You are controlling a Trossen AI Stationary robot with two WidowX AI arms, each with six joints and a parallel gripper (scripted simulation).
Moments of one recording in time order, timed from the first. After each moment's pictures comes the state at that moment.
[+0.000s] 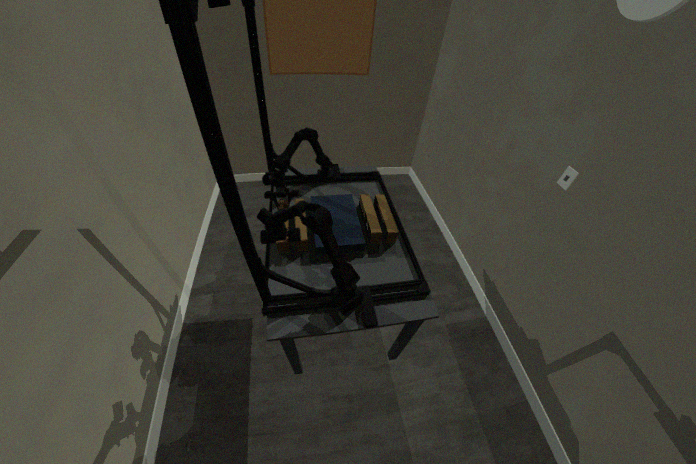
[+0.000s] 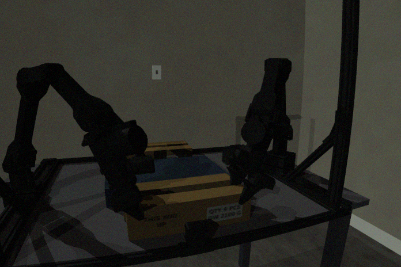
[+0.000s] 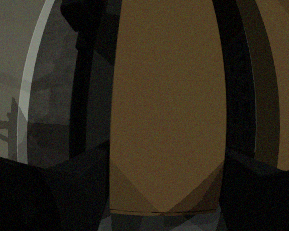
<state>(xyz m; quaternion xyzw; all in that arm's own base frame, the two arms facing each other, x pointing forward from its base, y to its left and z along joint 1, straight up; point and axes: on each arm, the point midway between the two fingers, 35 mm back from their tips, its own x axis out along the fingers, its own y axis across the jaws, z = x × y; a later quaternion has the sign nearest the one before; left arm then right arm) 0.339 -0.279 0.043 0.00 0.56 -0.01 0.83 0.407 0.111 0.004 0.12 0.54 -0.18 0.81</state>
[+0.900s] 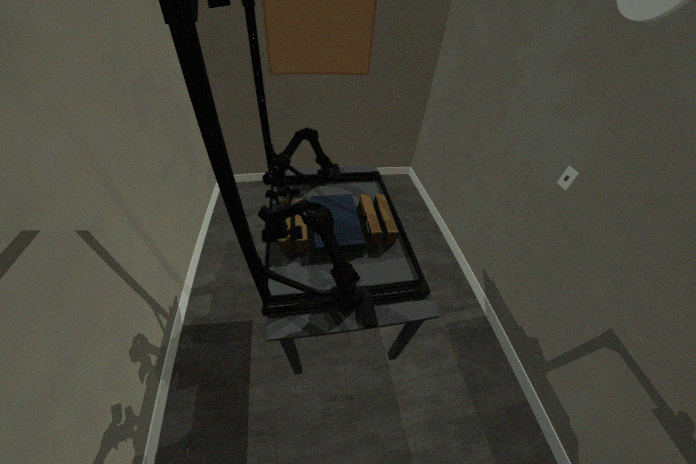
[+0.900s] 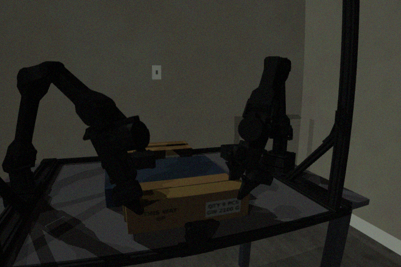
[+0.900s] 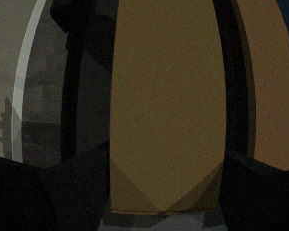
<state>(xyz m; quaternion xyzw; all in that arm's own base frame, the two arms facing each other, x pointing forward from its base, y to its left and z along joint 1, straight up) 0.340 -0.270 0.053 0.02 0.57 0.01 0.82 0.402 0.102 0.014 0.11 0.56 -0.19 0.80</state>
